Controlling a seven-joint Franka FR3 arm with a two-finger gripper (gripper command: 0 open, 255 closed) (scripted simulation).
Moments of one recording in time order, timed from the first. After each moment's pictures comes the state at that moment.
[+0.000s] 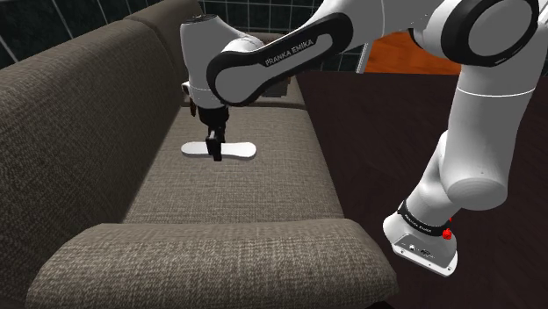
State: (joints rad) arm 0.23 0.30 0.32 -1.75 -0.13 2.04 -0.13
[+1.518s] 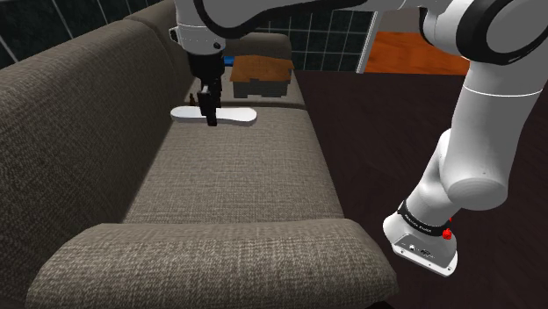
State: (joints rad) arm 0.24 0.25 0.33 -1.51 -0.10 1.75 -0.15
